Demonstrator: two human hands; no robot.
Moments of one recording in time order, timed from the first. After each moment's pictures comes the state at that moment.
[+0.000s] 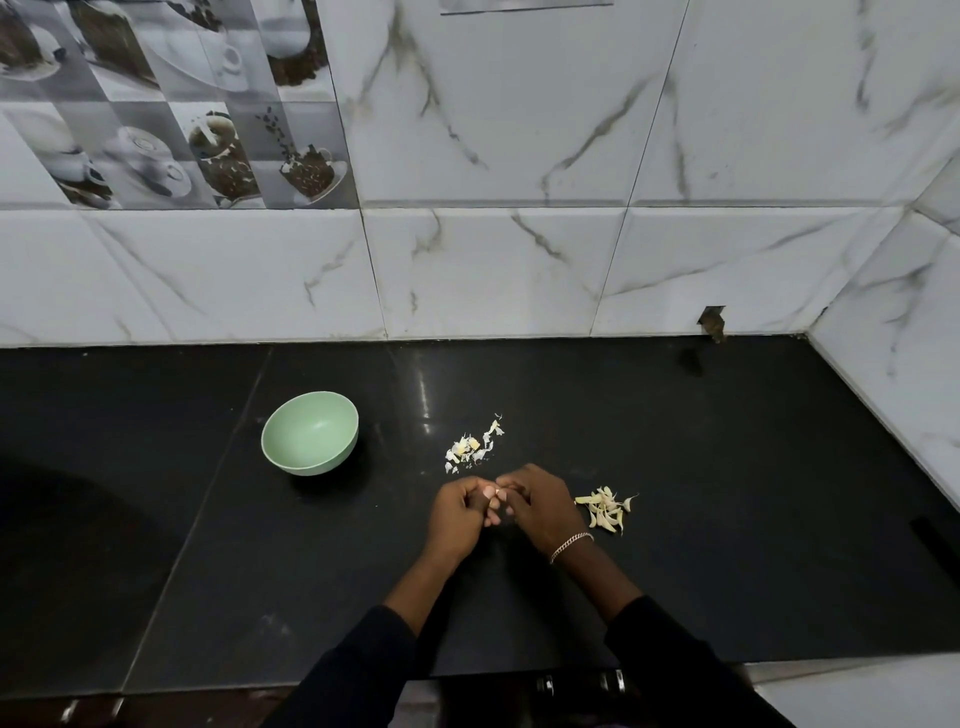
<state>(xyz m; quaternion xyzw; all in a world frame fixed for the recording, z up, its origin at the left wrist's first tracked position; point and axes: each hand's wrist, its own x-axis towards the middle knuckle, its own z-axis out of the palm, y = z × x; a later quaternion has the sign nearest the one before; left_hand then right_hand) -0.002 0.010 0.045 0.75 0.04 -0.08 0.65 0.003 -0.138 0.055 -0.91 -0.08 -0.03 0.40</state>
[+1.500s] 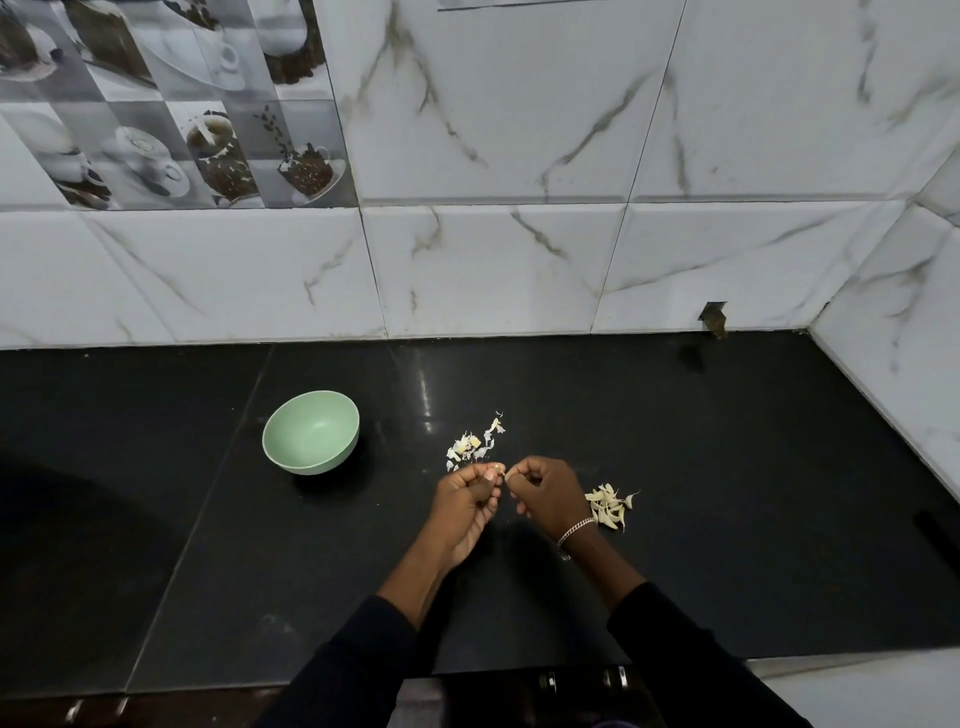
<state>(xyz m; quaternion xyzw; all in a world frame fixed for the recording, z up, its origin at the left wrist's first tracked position) 0.006 0.008 0.063 0.46 0.15 -0.17 0.86 0.004 -0.137 0.079 -0.84 0.04 0.03 0.55</state>
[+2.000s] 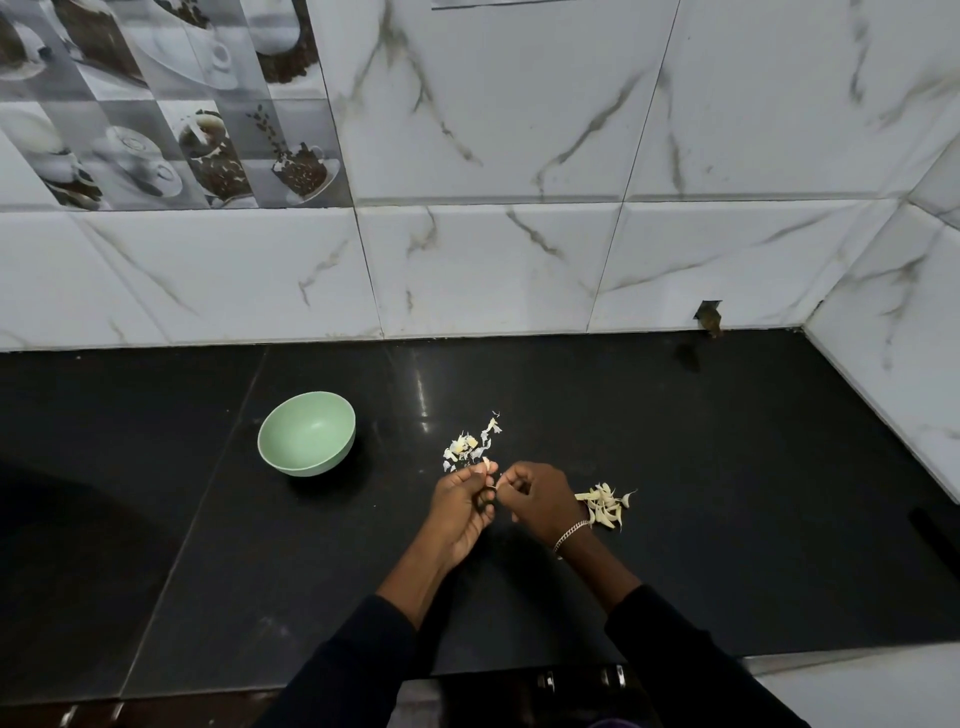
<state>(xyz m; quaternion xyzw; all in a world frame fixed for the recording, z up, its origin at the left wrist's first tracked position) 0.011 0.005 0.058 0.45 0.20 -0.19 0.85 0.002 -0.133 0.079 -0.88 -0.02 0.04 0.47</state>
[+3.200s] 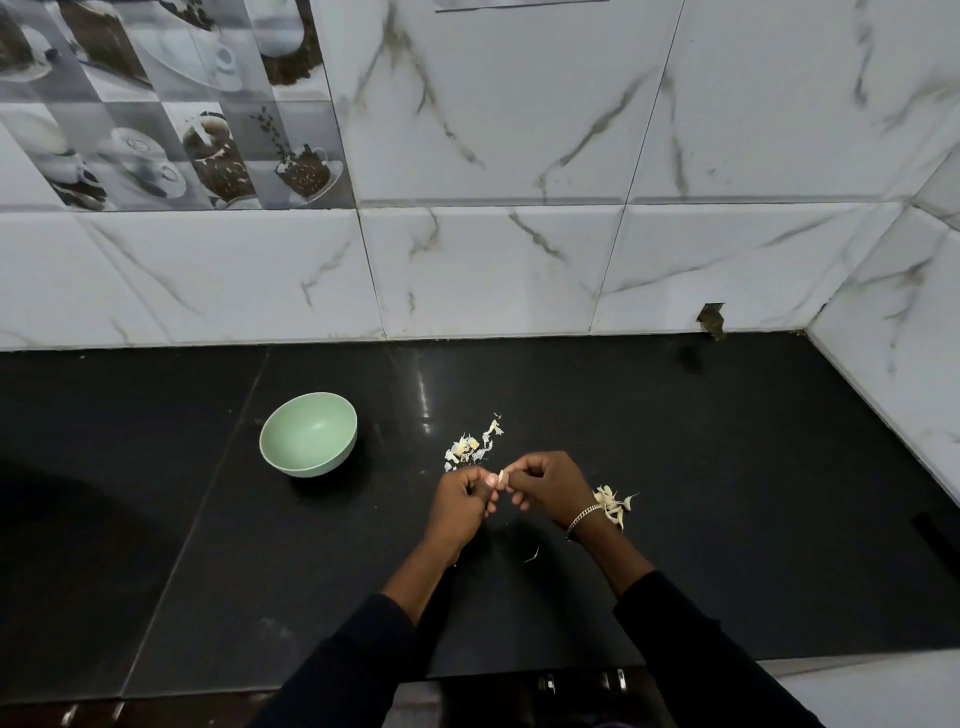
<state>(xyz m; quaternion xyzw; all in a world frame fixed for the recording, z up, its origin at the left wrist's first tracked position) 0.010 0.009 0.052 0.74 0.04 -0.08 0.67 0.023 -0.148 0.079 -0.78 0.02 0.12 0.61</state>
